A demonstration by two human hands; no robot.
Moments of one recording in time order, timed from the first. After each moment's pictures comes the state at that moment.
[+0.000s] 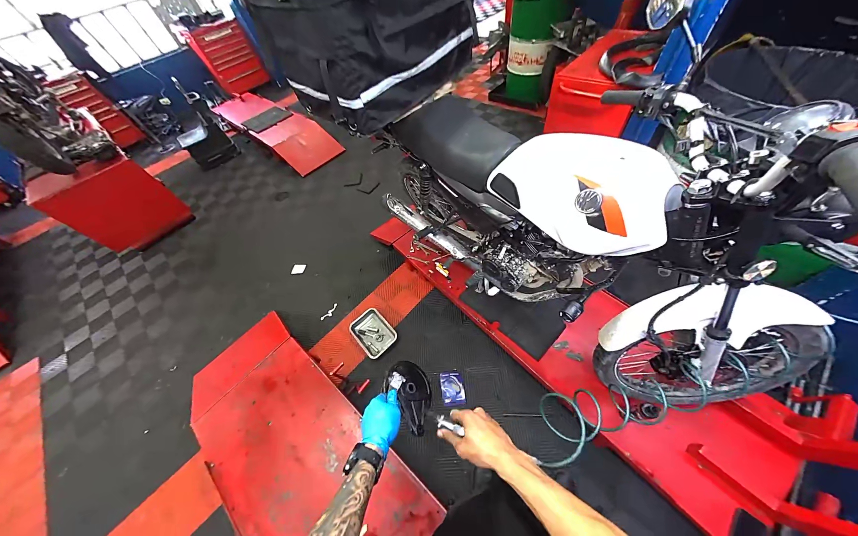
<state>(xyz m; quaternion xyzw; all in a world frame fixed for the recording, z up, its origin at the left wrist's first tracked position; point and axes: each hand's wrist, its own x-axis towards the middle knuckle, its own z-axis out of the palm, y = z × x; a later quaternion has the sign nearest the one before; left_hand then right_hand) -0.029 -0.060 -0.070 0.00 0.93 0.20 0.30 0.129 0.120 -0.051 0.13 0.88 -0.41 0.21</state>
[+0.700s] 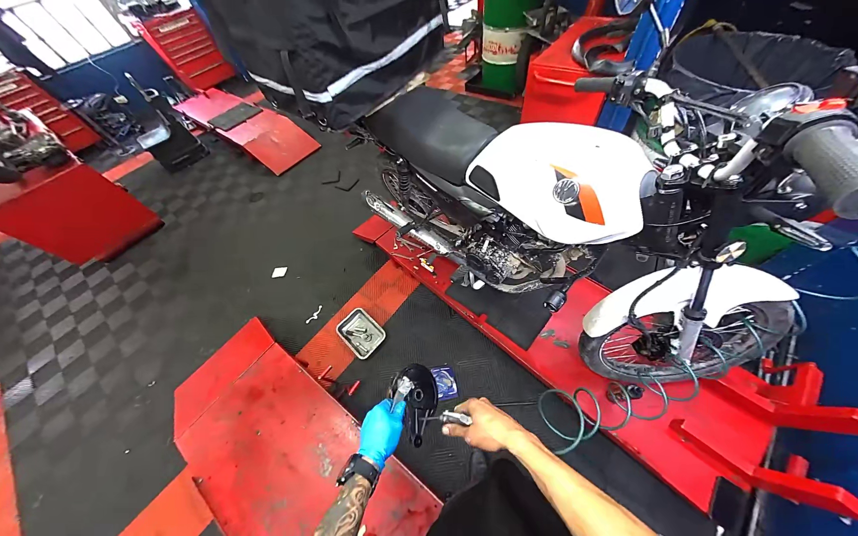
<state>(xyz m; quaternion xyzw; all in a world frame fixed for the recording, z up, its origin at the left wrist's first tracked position) -0.015 -0.051 -0.071 0.12 0.92 0.17 0.32 0.131 0.163 -0.045 0.18 0.84 -0.45 0.23</state>
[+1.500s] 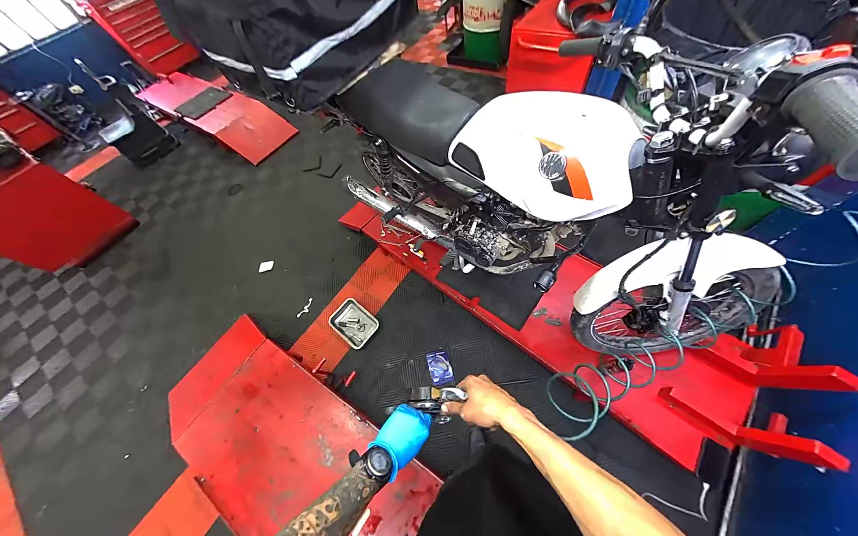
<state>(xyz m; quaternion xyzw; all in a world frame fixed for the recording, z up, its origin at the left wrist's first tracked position) 0.034 -0.027 -0.071 0.58 0.75 -0.17 0.26 0.127 0.175 -0.022 0.22 0.82 -0.42 0.33</state>
